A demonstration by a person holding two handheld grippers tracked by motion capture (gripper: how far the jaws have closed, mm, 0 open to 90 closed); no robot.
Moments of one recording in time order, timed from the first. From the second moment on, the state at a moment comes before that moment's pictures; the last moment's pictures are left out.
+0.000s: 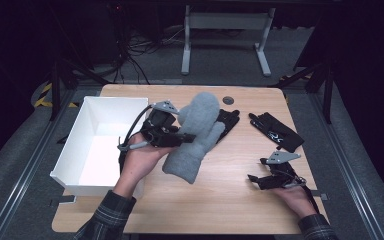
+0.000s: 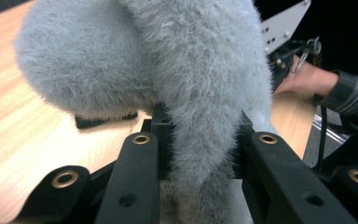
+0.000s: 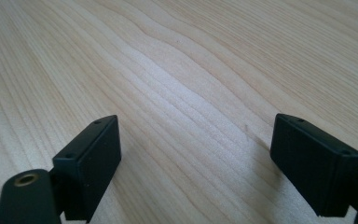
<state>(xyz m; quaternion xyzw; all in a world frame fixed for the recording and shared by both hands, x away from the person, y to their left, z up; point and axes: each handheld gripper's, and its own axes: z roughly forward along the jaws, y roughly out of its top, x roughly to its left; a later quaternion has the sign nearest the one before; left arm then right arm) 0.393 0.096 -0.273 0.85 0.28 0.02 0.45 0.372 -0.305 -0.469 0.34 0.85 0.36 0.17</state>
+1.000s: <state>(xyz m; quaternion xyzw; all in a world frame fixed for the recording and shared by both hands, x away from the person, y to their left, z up) 0.392 0.251 -0.239 0.79 0.39 0.10 0.45 0.372 -0.305 -0.469 0.34 0.85 0.36 0.17</state>
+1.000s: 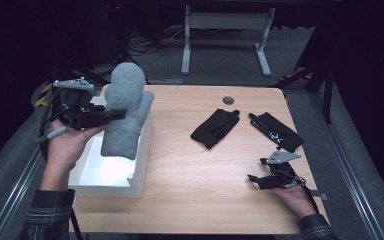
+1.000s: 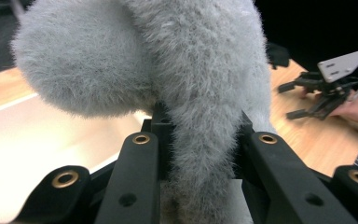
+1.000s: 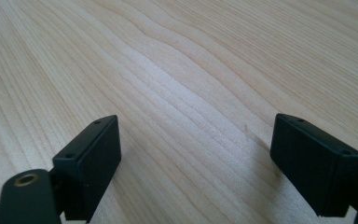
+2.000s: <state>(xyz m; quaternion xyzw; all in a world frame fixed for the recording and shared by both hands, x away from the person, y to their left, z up) 0.429 0.280 -0.377 0.79 0.49 0.03 0.35 0.372 -0.304 -0.469 0.34 0.85 0.36 0.17</state>
